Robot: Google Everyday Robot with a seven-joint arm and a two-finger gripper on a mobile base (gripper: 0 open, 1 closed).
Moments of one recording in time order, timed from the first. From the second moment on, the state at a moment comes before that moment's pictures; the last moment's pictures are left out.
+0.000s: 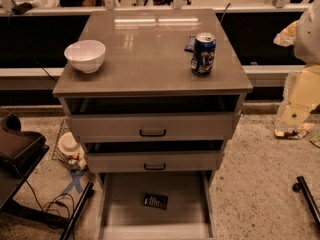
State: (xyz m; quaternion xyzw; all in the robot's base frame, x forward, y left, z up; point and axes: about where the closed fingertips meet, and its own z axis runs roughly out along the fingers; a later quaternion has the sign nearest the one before) arm 0.438 -0.216 0.979 -0.60 0.78 -0.04 0.16
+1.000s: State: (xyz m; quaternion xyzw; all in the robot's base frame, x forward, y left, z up) arm 0.449 -0.245 0.883 -0.59 0.76 0.06 0.27
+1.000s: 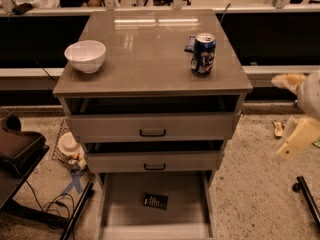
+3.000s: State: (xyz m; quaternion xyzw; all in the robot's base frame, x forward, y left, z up) arm 0.442 -0.244 0.643 -0.61 0.70 0.11 0.35
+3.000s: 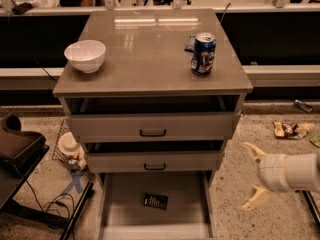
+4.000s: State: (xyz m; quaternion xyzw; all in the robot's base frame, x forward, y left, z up) arm 0.497 -0.179 0.481 -0.59 0.69 0.11 0.40
